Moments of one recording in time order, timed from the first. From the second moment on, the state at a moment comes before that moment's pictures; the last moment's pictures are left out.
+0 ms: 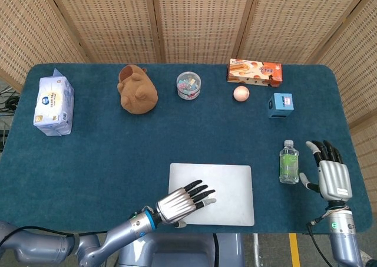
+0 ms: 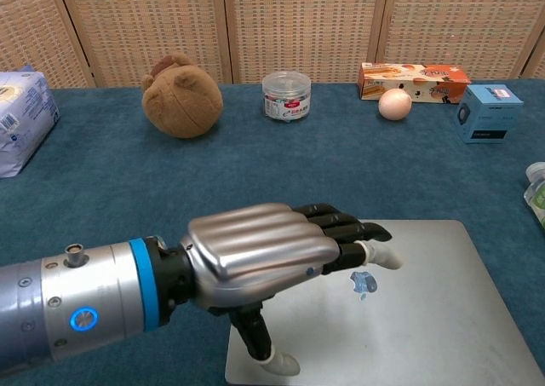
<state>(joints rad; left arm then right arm) -0.77 -1.72 -0.06 -1.69 1.47 0.79 0.51 0.24 -1.22 0.10 -1.71 -1.22 1.43 -0.17</state>
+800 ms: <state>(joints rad) -0.87 -1.98 -0.10 -1.49 1.40 0.78 0.63 0.21 -1.20 0.14 -1.67 -1.23 1.39 -0.09</state>
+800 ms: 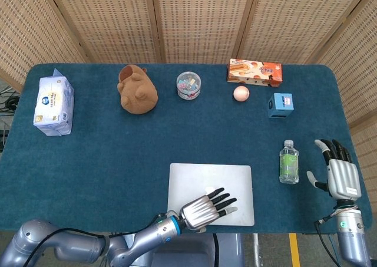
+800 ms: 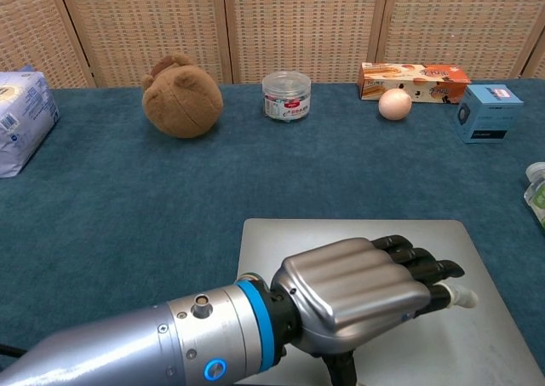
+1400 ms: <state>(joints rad) -0.91 -2.06 -0.10 -1.40 1.35 0.78 0.63 0.19 -1.19 0.15 -1.65 -1.23 1.38 -0.06</state>
